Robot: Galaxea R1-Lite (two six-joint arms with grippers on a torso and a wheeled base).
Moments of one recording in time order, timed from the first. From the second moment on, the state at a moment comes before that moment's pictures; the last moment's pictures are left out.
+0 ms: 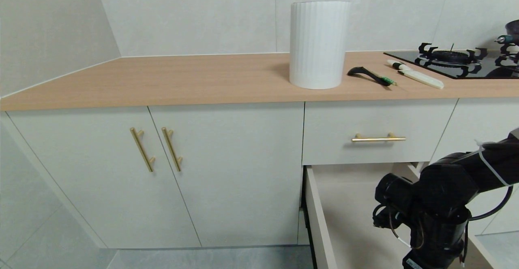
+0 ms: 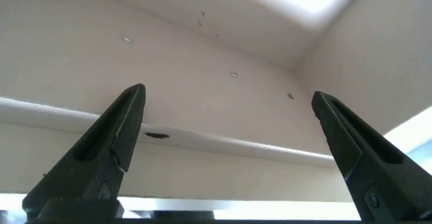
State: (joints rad) left arm 0.00 0.00 0.00 0.01 0.00 0.00; right arm 0.46 1.96 -0.96 0.69 -0.20 -0.07
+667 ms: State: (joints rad) left arm 0.00 0.00 0.00 0.01 0.00 0.00; right arm 0.48 1.93 -0.96 0.69 -0.21 -0.06
